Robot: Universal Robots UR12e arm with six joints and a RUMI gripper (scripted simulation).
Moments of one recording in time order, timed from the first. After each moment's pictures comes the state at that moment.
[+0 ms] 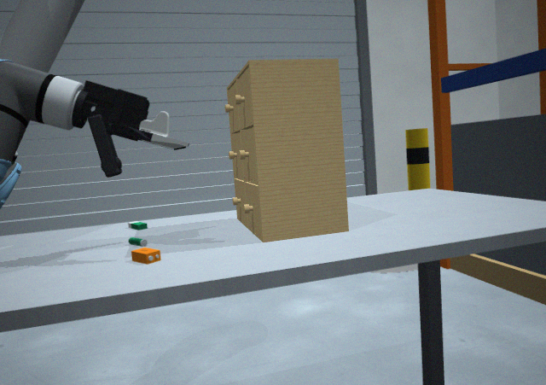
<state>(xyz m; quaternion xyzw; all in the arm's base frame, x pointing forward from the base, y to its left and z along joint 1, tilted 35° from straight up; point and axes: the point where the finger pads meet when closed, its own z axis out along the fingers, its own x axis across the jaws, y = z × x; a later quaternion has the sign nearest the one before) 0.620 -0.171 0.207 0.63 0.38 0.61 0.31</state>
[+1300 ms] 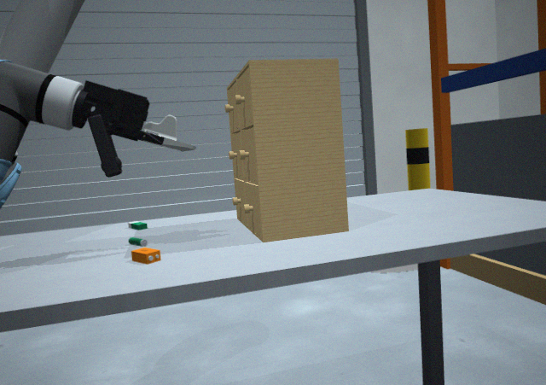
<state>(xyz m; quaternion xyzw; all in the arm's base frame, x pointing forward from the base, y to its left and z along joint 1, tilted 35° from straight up) 0.620 -0.171 0.207 0.63 0.38 0.61 0.31</state>
